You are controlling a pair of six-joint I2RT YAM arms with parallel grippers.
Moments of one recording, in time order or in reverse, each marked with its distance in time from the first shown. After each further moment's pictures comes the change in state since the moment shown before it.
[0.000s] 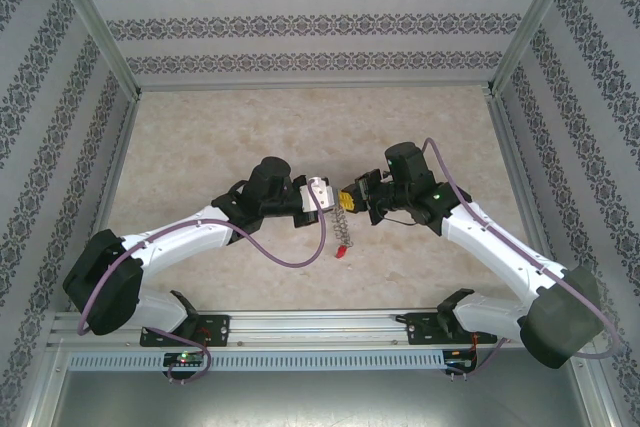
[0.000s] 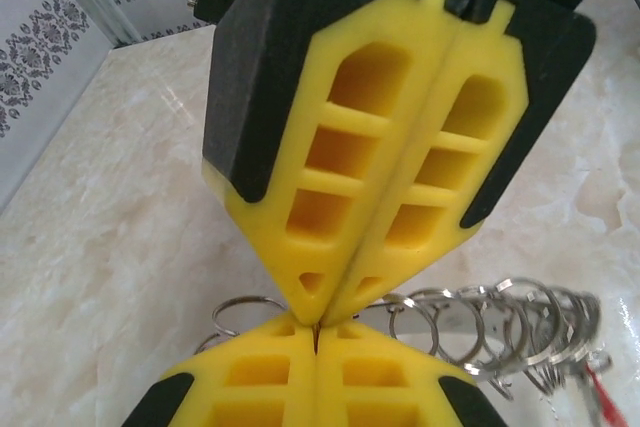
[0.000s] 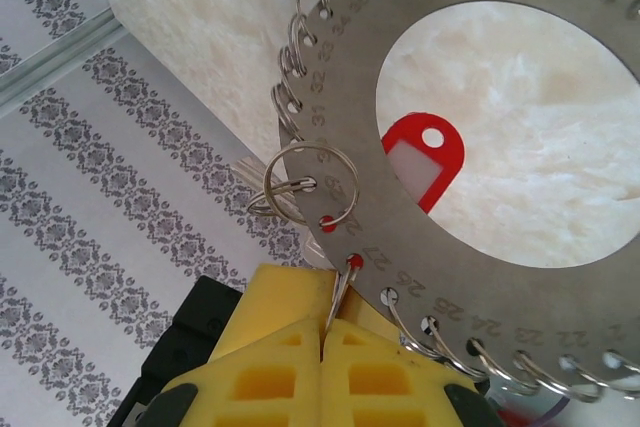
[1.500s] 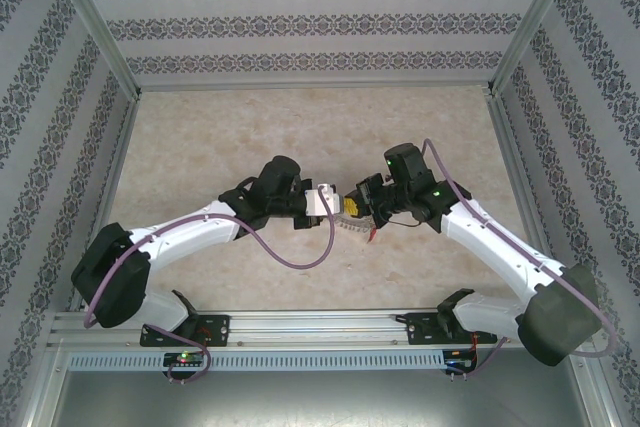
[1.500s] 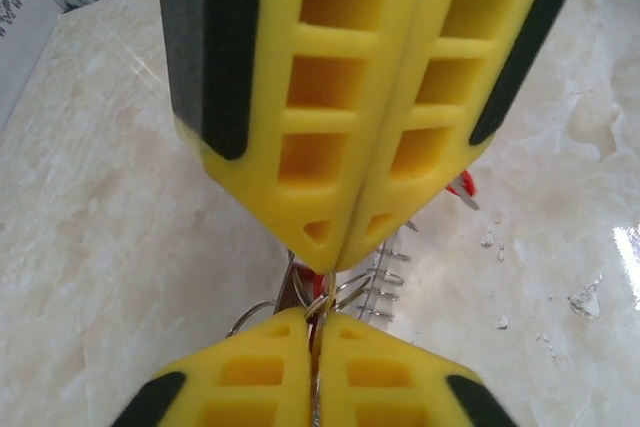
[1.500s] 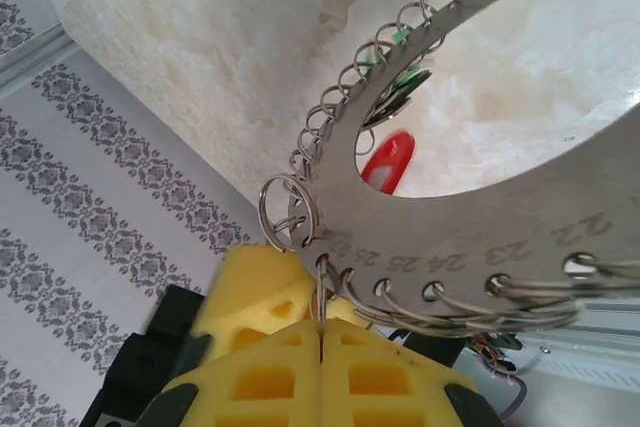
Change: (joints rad) left arm -0.014 0.049 0.061 -0.155 -0.039 0.127; right arm -0.027 0.012 0.020 -0.113 -0.006 -0.071
